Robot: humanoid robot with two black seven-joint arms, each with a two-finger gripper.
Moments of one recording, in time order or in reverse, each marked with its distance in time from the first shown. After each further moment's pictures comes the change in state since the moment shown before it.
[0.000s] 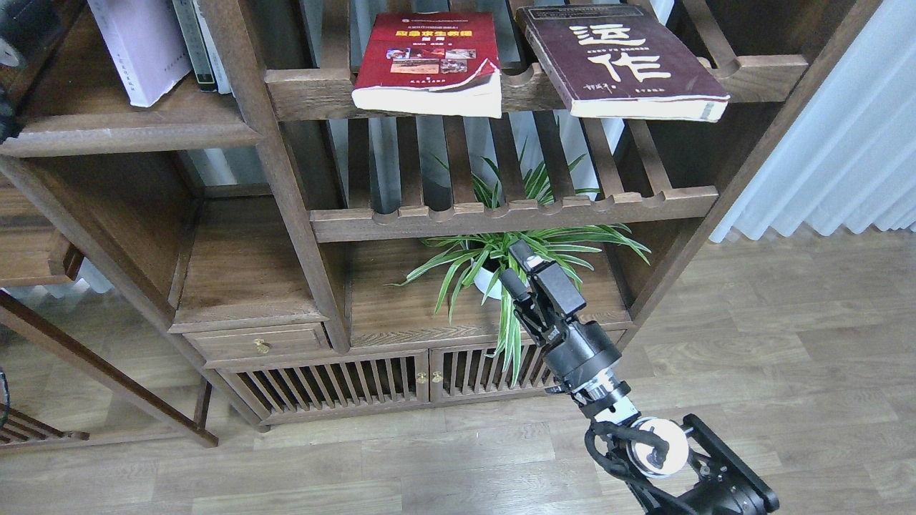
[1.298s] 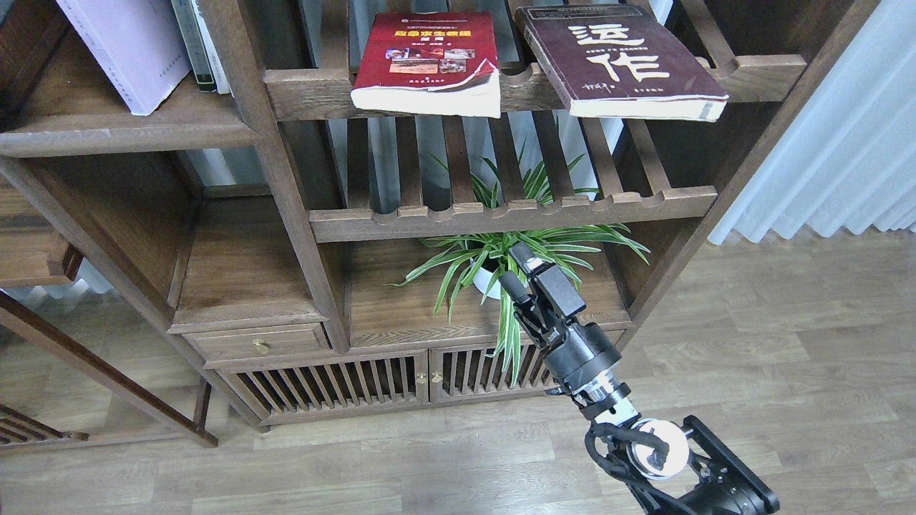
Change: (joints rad) left arm 0.487 0.007 -0.363 -0.421 -0.120 0.001 0.009; right arm -0.002 0.000 0.000 -0.001 -0.002 0.000 -0.002
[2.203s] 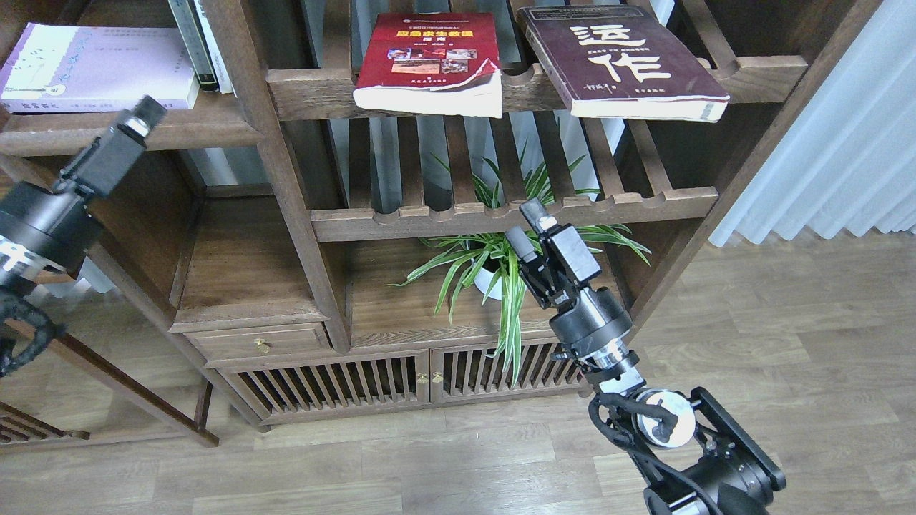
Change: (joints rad) left arm 0.359 -0.139 0.179 -0.185 0.005 0.000 0.075; right arm 0.069 0.000 0.141 0.113 -0.001 0.000 -0.002
